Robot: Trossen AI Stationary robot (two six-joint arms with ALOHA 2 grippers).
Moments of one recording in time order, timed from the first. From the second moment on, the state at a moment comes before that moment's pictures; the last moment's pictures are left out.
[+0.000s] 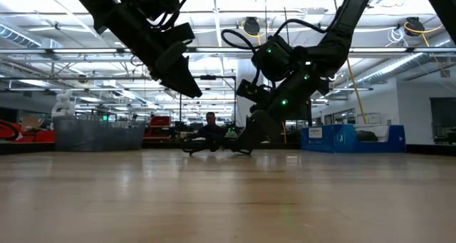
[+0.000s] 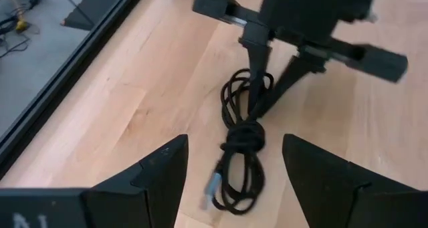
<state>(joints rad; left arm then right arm) 0.13 1.44 0.80 -0.05 -0.24 -0.04 -0.24 1.91 0.85 0.36 -0.03 -0.20</state>
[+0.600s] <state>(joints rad) 0.08 1.44 0.80 -0.04 -0.23 0.11 -0.23 1.68 0.85 0.18 -0.03 -0.16</state>
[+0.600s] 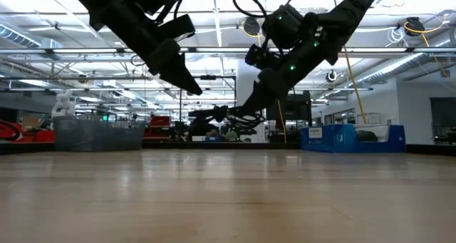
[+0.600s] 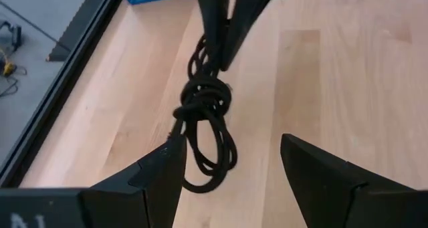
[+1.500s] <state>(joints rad) 0.08 1.65 0.80 0.26 -0.29 0.27 -0.22 1.56 0.85 0.11 -0.03 -0.10</state>
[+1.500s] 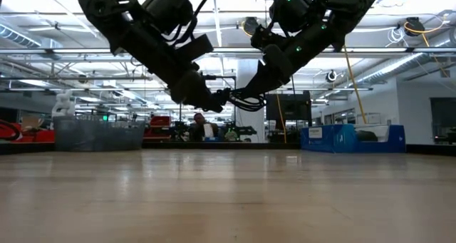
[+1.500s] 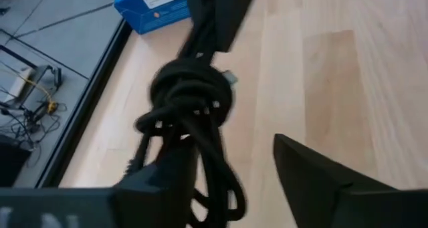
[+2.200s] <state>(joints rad) 0.10 1.57 0.80 0.16 -0.27 0.25 -0.21 1.56 0.85 0.11 -0.03 -0.10</state>
